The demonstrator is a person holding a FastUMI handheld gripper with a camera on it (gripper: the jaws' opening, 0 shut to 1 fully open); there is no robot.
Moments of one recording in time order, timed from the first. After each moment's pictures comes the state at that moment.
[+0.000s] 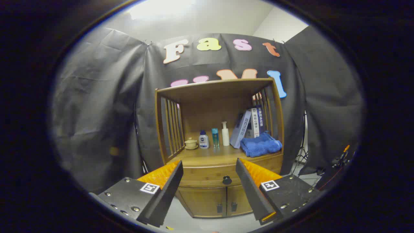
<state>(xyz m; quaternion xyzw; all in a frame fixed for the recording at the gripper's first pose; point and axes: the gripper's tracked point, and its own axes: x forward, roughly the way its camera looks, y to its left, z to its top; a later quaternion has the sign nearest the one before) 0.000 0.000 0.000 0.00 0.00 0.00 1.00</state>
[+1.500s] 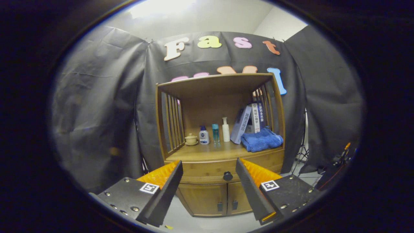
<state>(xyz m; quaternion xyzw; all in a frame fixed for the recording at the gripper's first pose) 0.007 -0.005 -0.038 -0.01 0.02 -0.01 1.00</state>
